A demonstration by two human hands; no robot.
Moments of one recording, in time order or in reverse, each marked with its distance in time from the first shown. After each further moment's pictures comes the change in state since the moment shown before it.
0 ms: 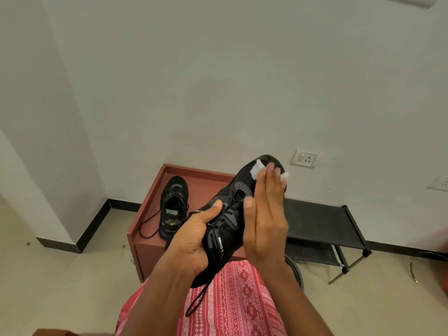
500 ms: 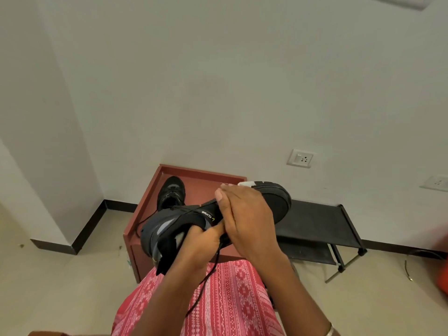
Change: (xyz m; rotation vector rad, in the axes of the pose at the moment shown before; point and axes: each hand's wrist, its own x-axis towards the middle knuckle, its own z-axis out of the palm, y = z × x) left_hand 0.000 -0.023 0.001 0.514 0.156 0.370; right_hand 0.019 -0.009 0.007 -0.187 -0.266 -0.123
